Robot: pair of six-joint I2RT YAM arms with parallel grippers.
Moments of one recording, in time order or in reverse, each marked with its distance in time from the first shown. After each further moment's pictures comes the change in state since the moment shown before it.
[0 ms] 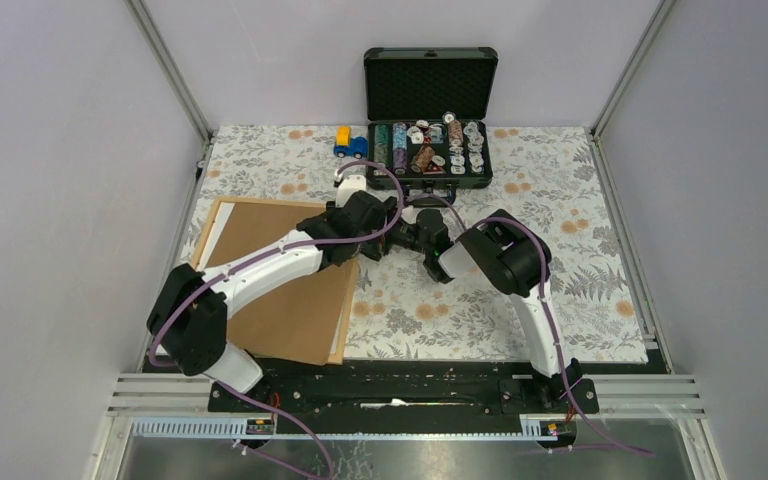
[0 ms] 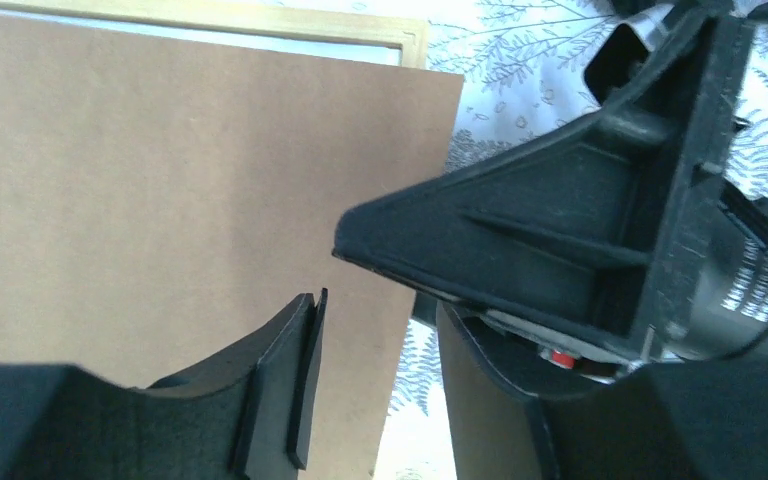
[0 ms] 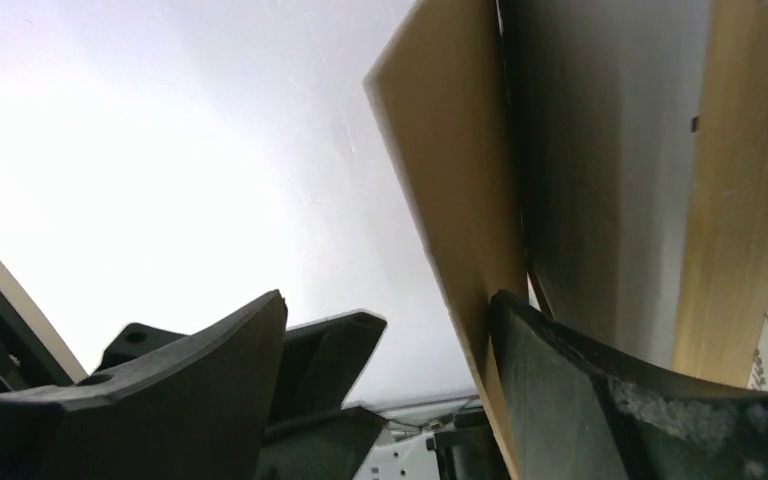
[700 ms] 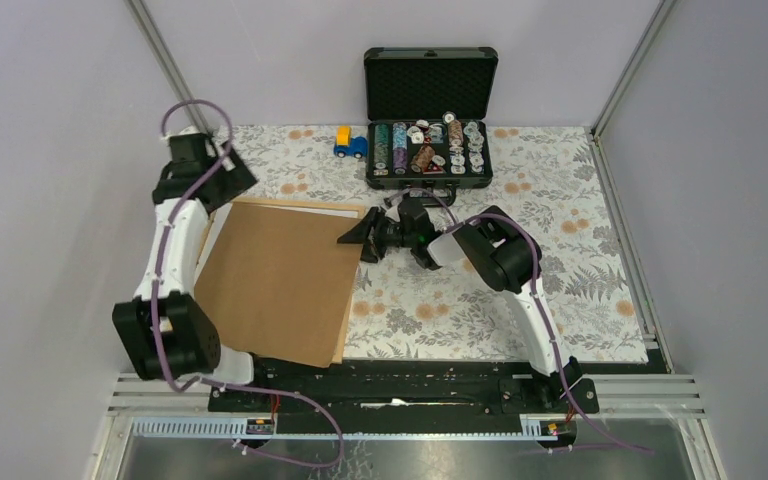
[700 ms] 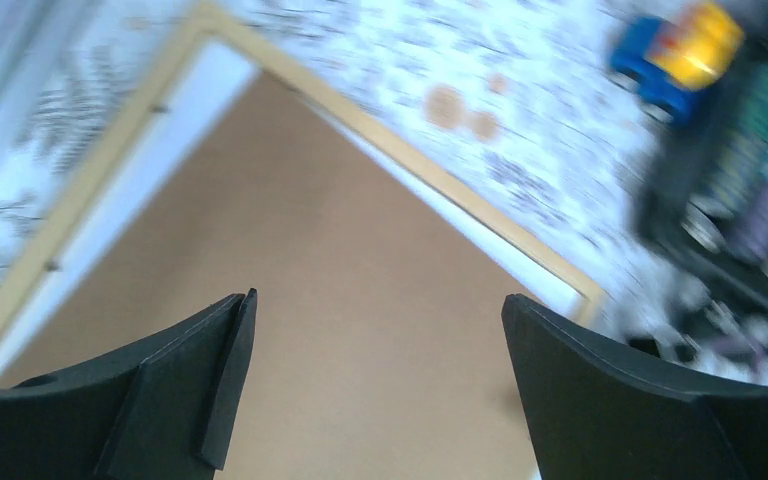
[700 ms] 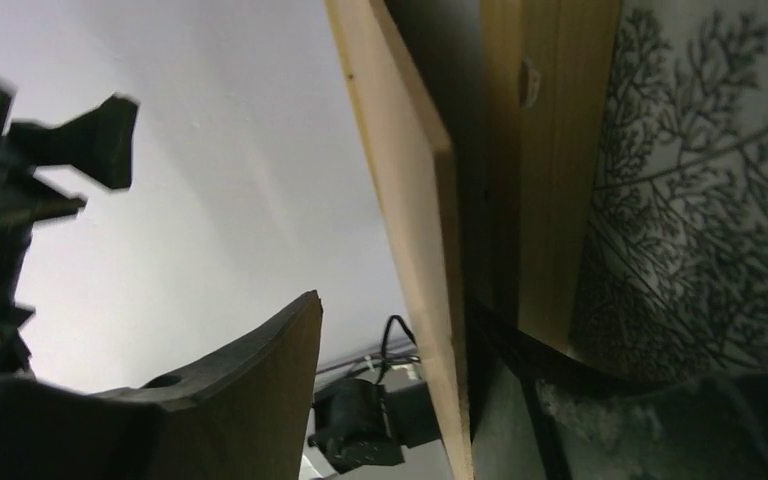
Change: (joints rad) left arm 0.842 -0.127 0.207 -0.163 0.575 0.096; right arm 0.005 0.081 0.173 -0.356 -0.120 -0.277
